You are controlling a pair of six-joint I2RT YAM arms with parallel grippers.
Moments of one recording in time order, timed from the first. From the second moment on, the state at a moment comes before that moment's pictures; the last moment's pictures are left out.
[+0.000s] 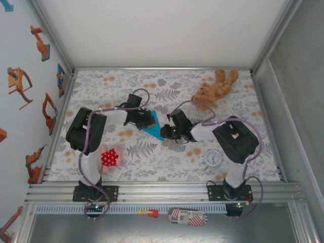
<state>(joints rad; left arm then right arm) -0.50 1.95 1.10 -0.19 0.53 -0.78 0.70 1.85 0.86 0.14 -0.33 0.73</state>
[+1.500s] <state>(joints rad) -0.50 1.98 1.12 -0.21 0.54 -0.77 0.71 1.81 1.00 0.00 -0.38 0.69</state>
